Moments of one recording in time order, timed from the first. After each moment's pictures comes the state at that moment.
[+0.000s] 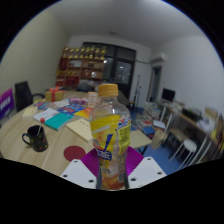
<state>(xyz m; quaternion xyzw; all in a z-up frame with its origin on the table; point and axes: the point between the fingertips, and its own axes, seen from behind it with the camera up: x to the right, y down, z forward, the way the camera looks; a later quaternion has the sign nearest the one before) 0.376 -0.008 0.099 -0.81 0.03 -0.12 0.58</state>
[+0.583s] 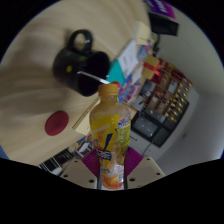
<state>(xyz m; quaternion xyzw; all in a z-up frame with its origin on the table) 0.238 0.083 0.166 -0.51 -0.60 -0.59 0.18</state>
